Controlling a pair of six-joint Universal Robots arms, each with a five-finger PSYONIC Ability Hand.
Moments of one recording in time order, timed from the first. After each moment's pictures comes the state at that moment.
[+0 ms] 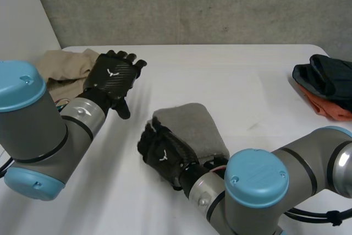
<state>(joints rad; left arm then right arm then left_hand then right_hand) 4.24 -1.85 -1.59 3.38 -1.51 3.58 2.39 -1.03 1.66 -0.43 1.35 2.26 0.19 0.21 0.21 0.20 0.05 0.23 0.22 0.24 0.24 0.06</state>
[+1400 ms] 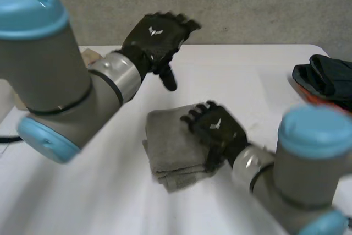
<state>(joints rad) 4.09 -1.96 -1.10 3.07 -1.35 3.37 2.20 -1.21 1.75 -0.25 1.40 2.71 0.16 0.20 0.21 0.20 0.05 0.22 0.21 0.21 0.21 0.05</state>
